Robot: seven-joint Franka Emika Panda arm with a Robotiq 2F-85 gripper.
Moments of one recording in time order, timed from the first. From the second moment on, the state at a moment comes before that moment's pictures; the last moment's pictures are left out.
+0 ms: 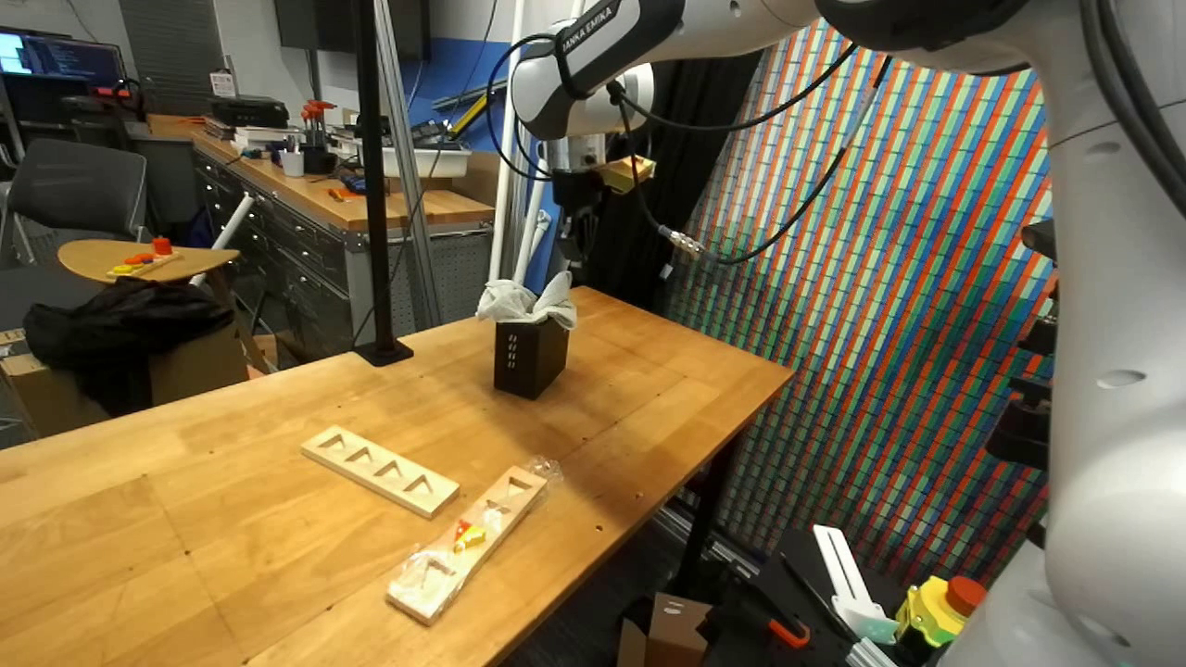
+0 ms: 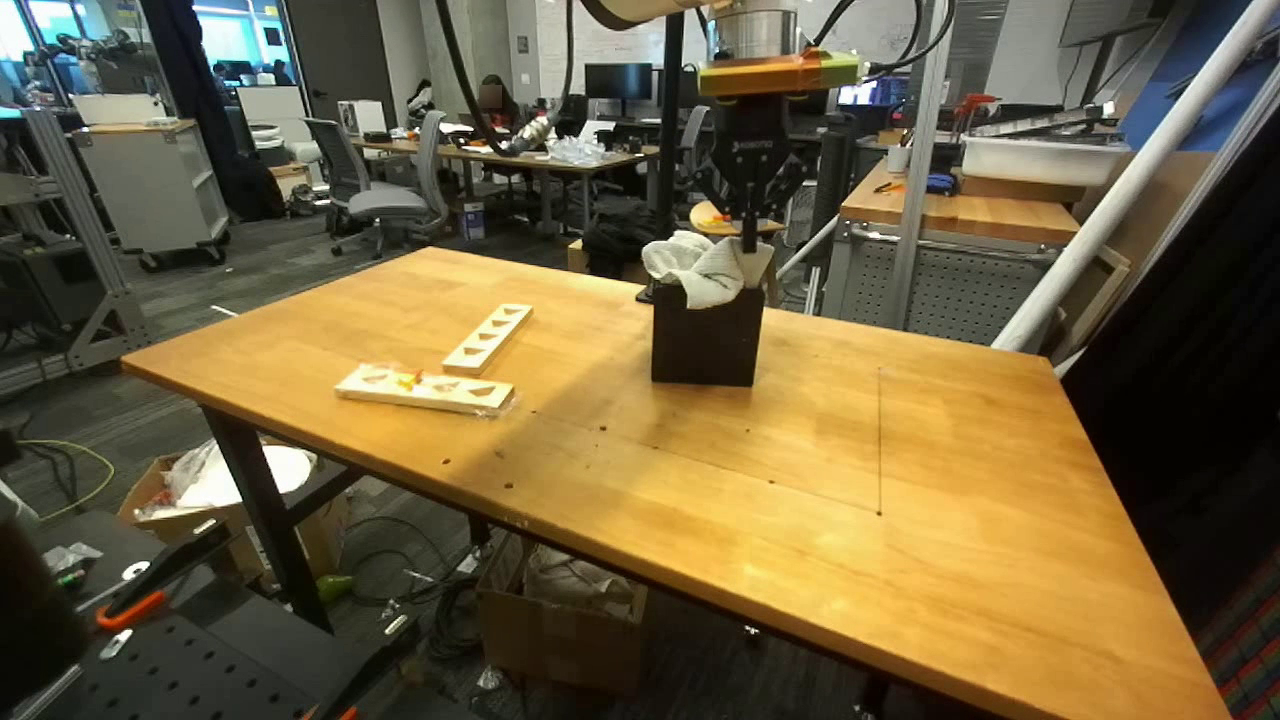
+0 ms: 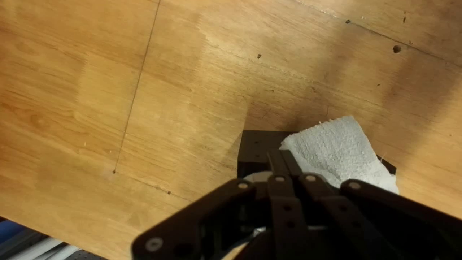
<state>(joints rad) -0.24 0.47 -0.08 -1.53 -0.14 1.98 -0.65</state>
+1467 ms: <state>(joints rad) -0.18 0.57 0.01 -1.53 -0.11 2.11 -0.60</state>
